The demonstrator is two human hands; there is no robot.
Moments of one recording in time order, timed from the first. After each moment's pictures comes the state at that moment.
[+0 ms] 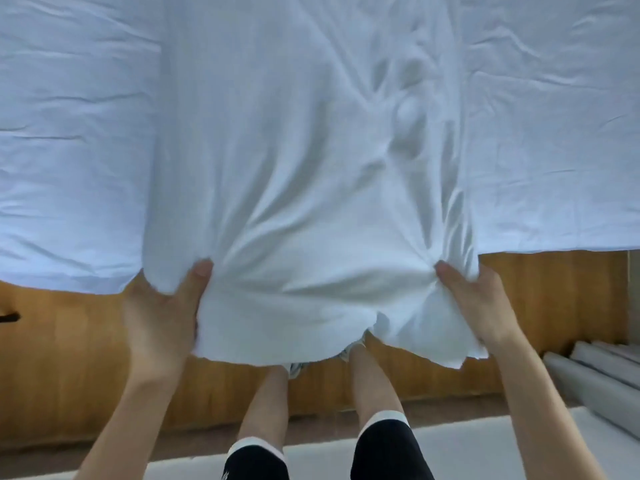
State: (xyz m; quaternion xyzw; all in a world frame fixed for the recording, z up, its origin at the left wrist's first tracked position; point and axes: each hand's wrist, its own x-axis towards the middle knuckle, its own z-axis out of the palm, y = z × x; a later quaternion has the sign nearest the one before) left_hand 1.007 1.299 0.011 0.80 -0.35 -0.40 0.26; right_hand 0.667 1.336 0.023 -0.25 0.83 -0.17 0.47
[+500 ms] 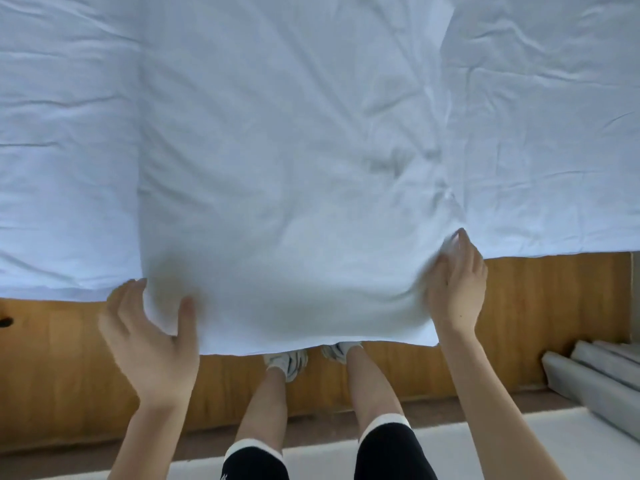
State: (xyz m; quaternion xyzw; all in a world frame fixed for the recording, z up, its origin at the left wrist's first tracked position) left_hand 1.008 1.327 -0.038 0.80 -0.54 -0.16 0.21; right_hand 0.655 1.331 -0.065 -0.41 0.89 -0.13 0.17
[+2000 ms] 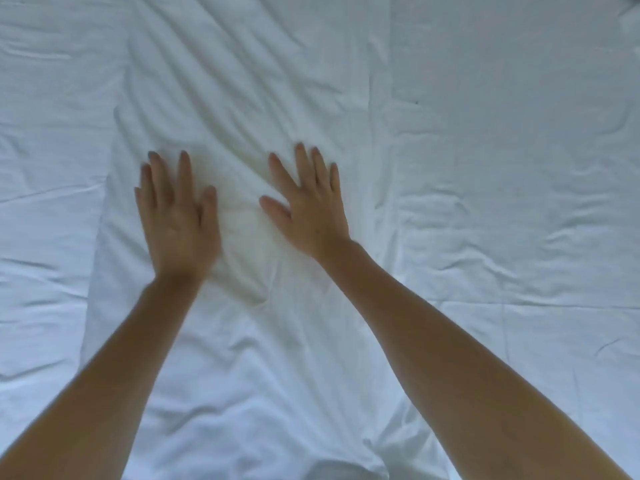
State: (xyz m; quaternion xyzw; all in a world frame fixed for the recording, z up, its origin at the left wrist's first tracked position) left_hand 0.848 0.805 -0.073 0.71 -0.68 -0.08 0.17; right_hand 0.660 0.795 -0.094 -0.75 0.65 -0.06 0.13
